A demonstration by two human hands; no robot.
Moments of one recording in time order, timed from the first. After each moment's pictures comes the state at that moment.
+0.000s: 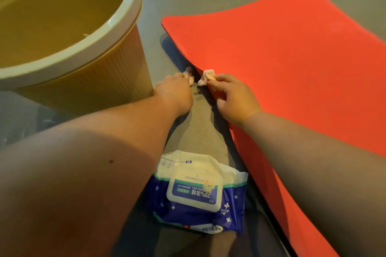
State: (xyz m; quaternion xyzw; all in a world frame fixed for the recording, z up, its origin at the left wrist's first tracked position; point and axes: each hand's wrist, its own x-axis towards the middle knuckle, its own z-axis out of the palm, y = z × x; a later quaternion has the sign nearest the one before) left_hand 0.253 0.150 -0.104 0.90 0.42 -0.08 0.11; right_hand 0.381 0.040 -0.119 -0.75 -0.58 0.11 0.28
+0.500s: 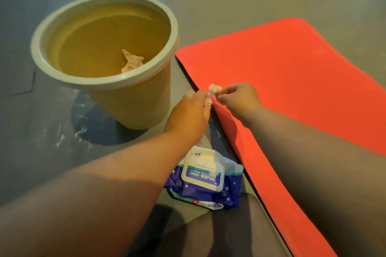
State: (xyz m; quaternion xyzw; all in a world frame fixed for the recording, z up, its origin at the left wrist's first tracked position) left_hand 0.200 0.060 -0.034 0.86 0.41 0.16 0.27; right_hand 0.346 0.031 -0.040 -0.82 -0.33 0.29 0.36
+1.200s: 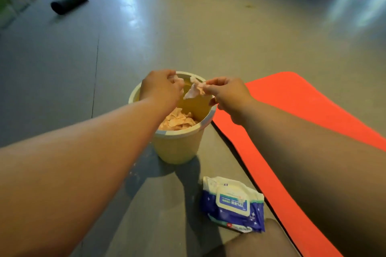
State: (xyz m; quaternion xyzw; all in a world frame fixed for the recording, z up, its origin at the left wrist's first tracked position) left_hand 0.098 0.149 0.157 0.72 0.54 0.30 0.32; right_hand 0.231 0.077 0.153 -0.72 -0.34 0.35 0.49
